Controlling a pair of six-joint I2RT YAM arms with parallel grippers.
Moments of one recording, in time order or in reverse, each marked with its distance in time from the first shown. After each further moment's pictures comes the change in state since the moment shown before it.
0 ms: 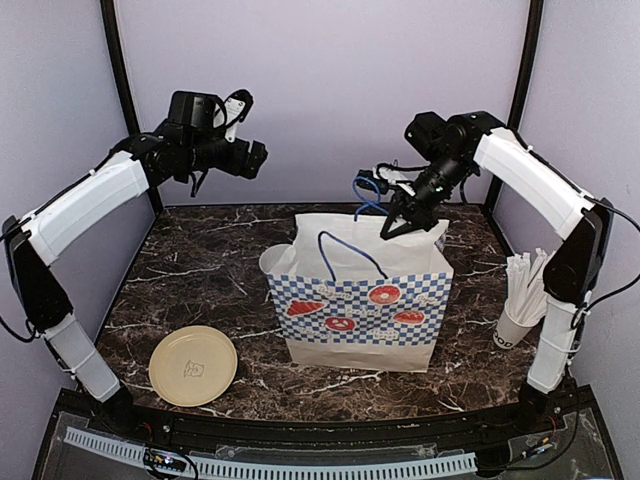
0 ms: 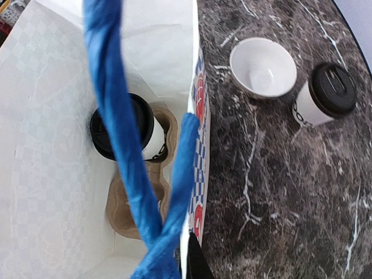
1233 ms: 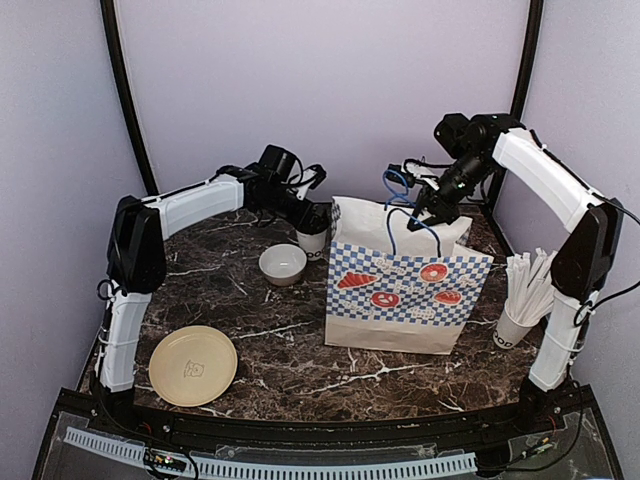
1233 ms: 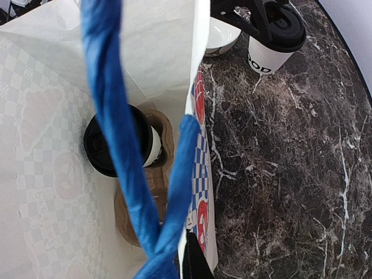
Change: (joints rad) left arm -0.017 0.635 0.344 -0.105 0.425 -0.017; right arm -0.163 -0.034 -0.061 -0.002 0.045 -0.005
